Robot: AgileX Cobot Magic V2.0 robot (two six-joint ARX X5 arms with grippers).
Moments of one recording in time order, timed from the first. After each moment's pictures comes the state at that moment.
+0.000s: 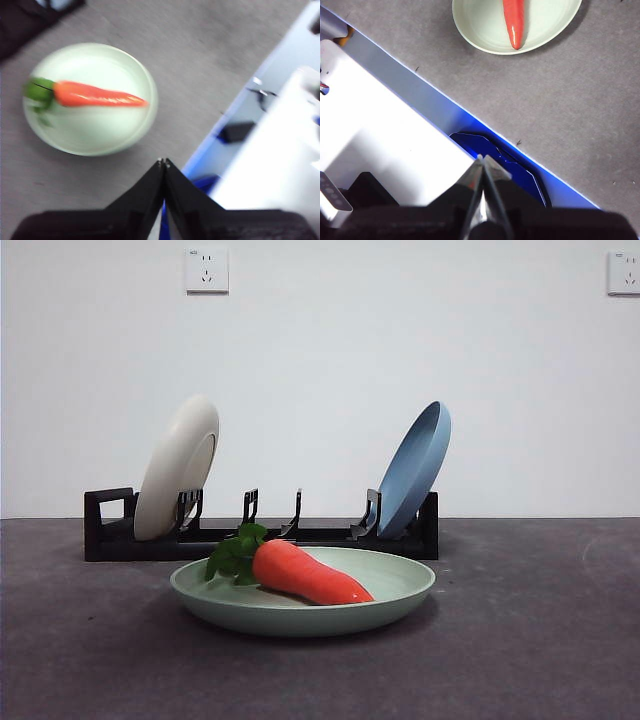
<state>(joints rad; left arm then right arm) -1.04 0.92 1.07 -0.91 -0.12 -0.22 0.71 0.73 0.97 -1.19 -0.21 0.14</state>
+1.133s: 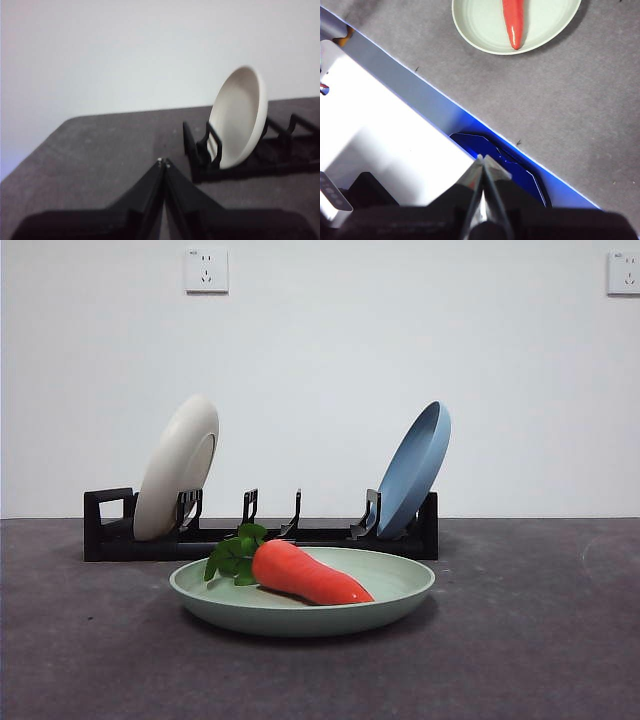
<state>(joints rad) -0.02 0.02 0.11 -0.09 -0.07 0.06 0.71 0.73 0.97 -1.19 -0.21 0.14</state>
